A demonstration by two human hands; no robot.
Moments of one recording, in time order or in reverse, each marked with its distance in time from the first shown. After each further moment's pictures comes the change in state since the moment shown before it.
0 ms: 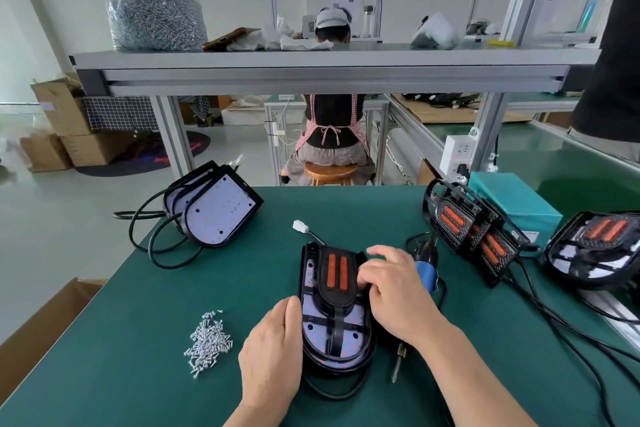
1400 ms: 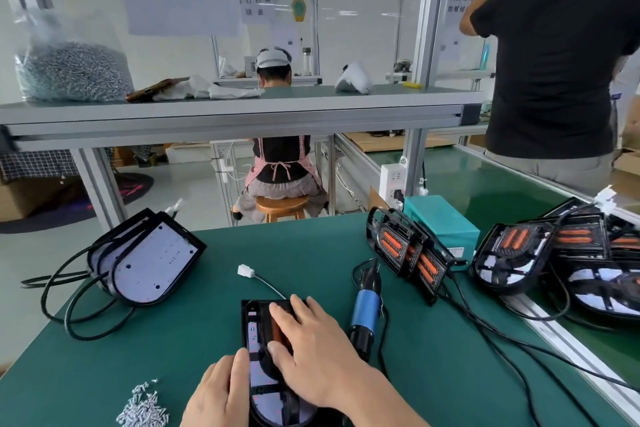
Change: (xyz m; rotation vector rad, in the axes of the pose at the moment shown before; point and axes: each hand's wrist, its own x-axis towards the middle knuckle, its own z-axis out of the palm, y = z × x) left_hand 0.004 -0.019 -0.004 0.430 0.049 0.687; right_hand -0.007 -0.047 0.010 -0.057 -0.314 0.161
